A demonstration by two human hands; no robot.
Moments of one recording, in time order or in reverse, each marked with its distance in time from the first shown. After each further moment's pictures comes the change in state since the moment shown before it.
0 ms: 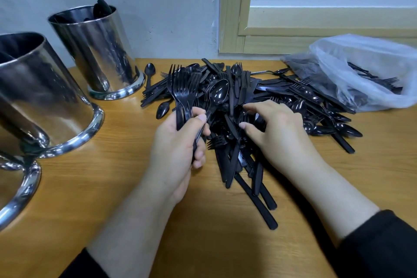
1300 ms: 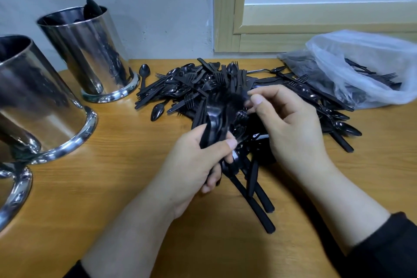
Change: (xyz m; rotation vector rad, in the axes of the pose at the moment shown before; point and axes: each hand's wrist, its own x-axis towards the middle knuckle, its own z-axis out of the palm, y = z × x) left_hand -0.009 -0.002 0.009 0.225 -0.326 -0.109; right_hand -0.007 -0.010 -0.017 0.719 0.267 0.002
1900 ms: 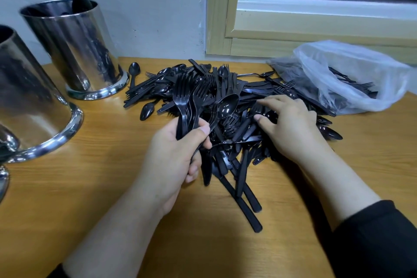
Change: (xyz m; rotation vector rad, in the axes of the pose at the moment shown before) left_hand 0.001 -0.002 -0.004 -0.081 0.201 0.085; right_hand 0.028 0.034 -0.032 -0.865 -0.231 0.177
